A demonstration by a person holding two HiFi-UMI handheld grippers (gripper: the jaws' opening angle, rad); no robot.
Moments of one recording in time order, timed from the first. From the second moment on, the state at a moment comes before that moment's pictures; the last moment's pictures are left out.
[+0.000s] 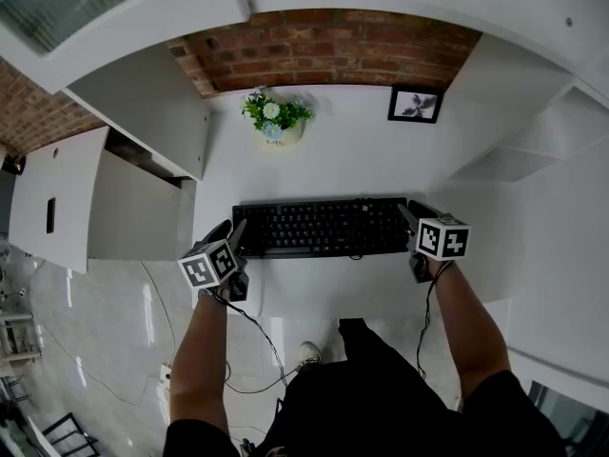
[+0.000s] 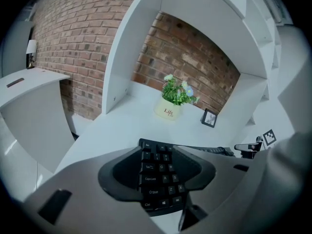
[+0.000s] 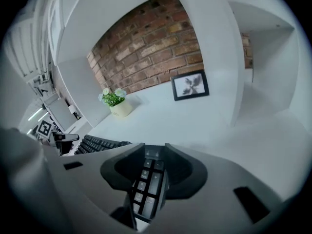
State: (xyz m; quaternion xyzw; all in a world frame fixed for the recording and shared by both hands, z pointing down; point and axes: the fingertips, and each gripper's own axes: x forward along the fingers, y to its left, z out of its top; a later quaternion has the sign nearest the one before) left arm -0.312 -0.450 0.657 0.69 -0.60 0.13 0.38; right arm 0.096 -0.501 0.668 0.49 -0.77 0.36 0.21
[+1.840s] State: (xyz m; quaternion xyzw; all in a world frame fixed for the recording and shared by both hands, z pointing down) left arm -0.237 -0.130 0.424 0.85 -0.52 0.04 0.14; right arm -0.052 -0.136 0.410 0.41 -0.89 0.18 0.04
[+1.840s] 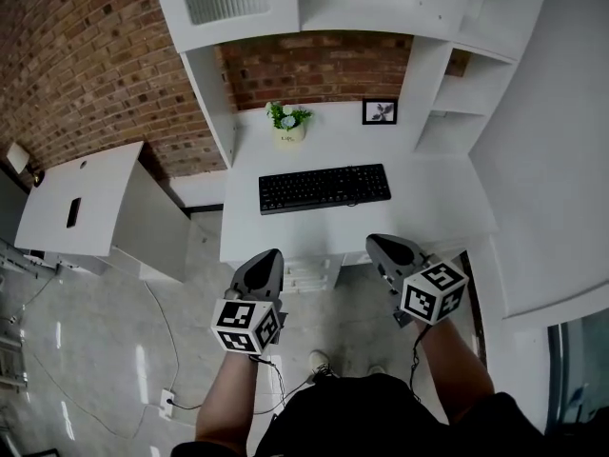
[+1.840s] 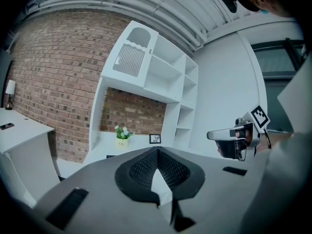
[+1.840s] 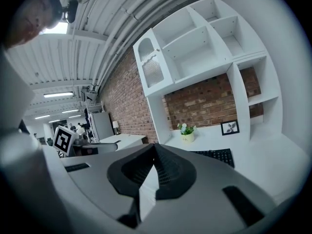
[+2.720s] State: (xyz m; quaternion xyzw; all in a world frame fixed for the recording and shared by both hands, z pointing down) left arm -0.117 -0.023 0.405 0.82 -0.56 0.03 0.14; right arm 0.054 -0.046 0.389 0.35 -0.92 0.18 0.02
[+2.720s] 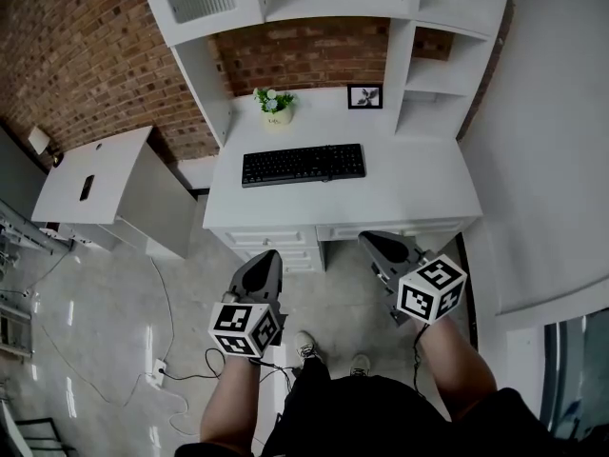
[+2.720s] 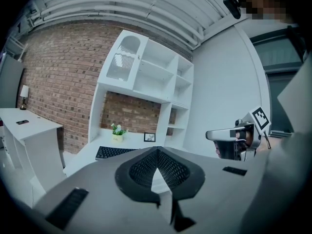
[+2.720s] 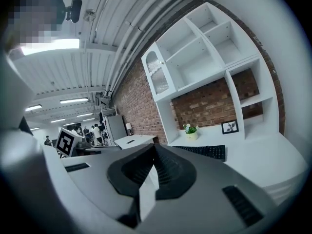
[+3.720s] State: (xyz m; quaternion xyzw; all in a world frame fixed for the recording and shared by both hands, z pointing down) left arm -0.053 0.035 0.389 0.81 -0.58 0.02 0.11; right arm 0.108 0.002 0.374 0.31 -0.94 0.15 0.01
